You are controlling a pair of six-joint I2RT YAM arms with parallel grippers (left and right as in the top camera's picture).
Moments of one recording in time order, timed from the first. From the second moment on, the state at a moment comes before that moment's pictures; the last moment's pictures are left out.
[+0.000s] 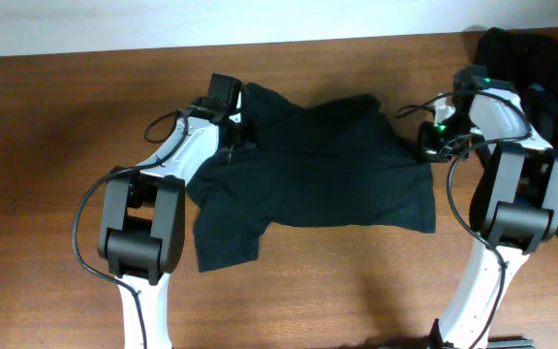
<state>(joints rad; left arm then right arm) -0.30 2.23 1.63 -0.54 0.11 -0.35 -0.24 2.27 1.74 -1.05 -0.19 0.00</state>
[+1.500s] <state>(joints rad) -0.30 2.23 1.63 -0.54 0.10 -0.35 -0.04 2.29 1.96 -0.70 -0.18 -0.01</state>
